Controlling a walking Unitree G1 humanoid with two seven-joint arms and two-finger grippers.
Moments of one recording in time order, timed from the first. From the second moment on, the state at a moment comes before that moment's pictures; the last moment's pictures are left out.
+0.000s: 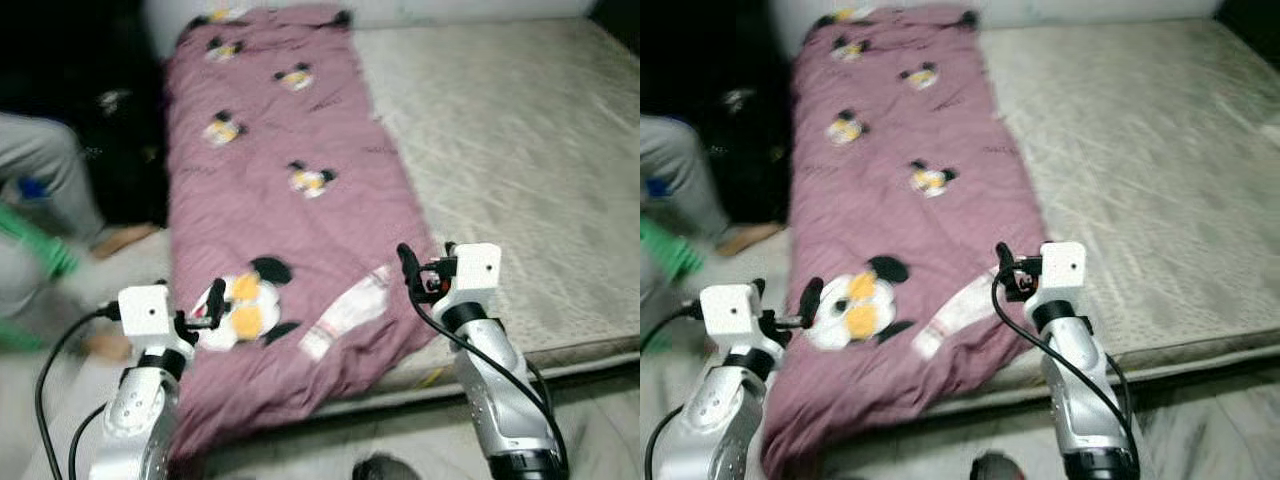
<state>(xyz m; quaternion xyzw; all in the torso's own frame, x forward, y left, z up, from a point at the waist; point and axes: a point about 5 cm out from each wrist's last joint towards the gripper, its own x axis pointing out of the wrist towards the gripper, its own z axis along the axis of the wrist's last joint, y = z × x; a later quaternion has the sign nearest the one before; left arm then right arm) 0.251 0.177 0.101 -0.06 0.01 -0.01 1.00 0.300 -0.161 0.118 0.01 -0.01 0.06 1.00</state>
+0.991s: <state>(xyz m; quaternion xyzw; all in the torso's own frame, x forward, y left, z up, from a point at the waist) 0.250 0.172 0.097 -0.07 0.02 -0.01 1.00 0.296 -0.161 0.112 0.03 -0.01 0.06 1.00</state>
